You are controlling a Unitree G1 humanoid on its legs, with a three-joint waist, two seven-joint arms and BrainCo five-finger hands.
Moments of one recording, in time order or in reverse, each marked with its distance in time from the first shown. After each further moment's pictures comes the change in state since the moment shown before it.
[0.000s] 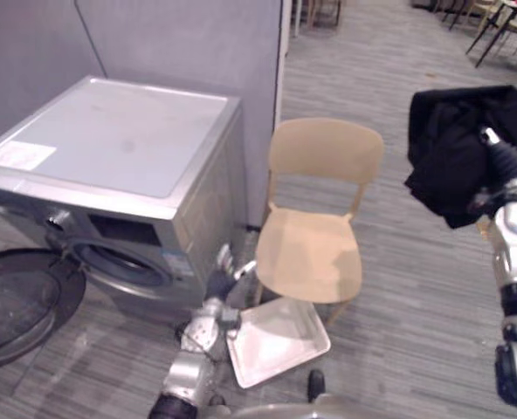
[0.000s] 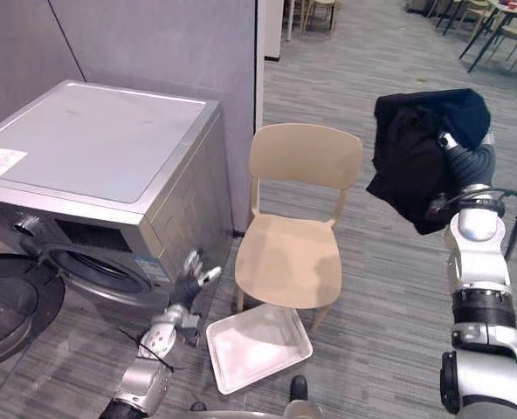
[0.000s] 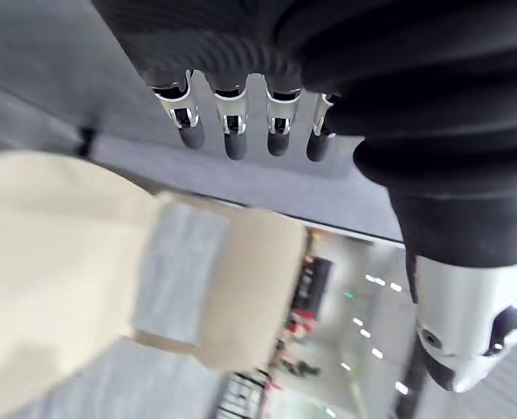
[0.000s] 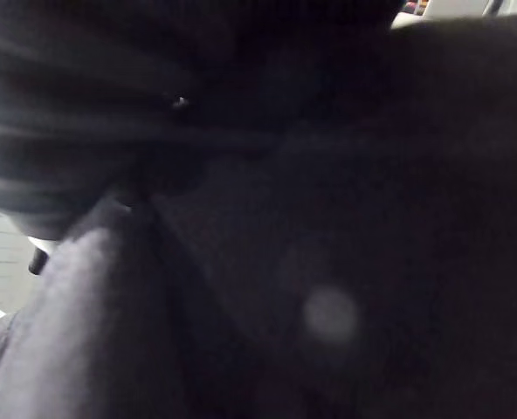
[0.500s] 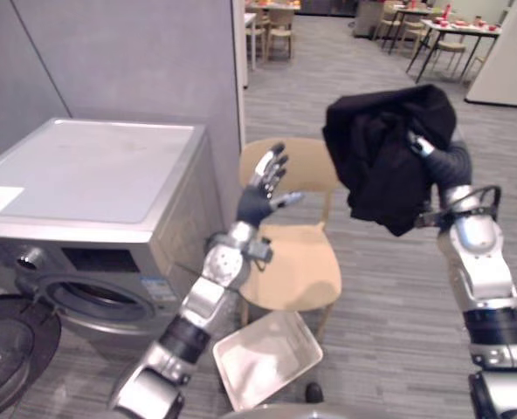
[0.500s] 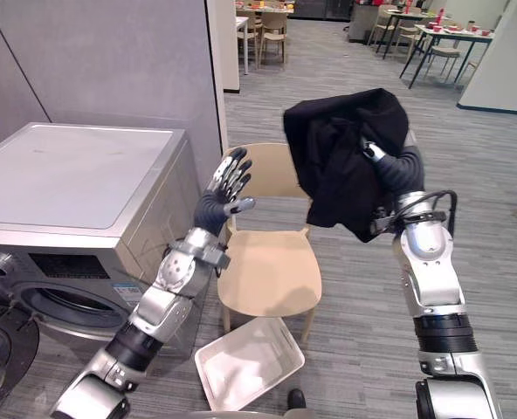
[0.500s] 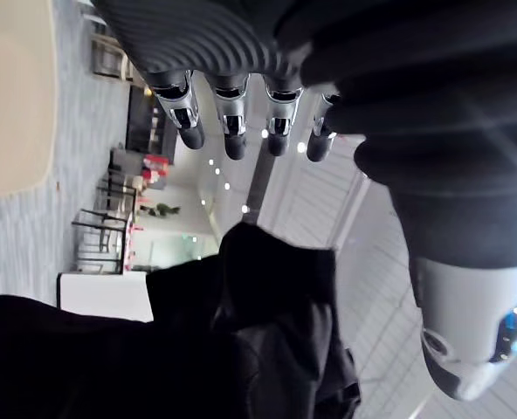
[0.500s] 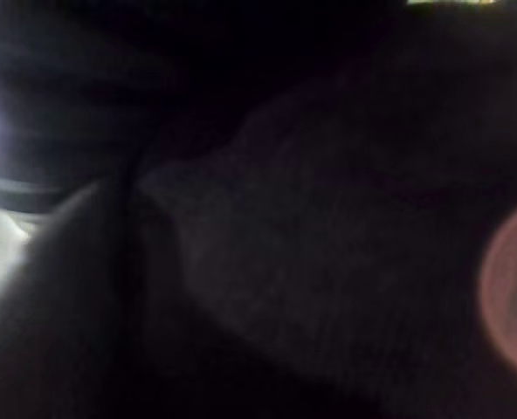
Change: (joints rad) left arm -0.485 0.054 -0.168 0.019 -0.111 -0.061 -0.014; right arm 0.100 0.141 0.152 -0.388 0.076 -0.028 0.127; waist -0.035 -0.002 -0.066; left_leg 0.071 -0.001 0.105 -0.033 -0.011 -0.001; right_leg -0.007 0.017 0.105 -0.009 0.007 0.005
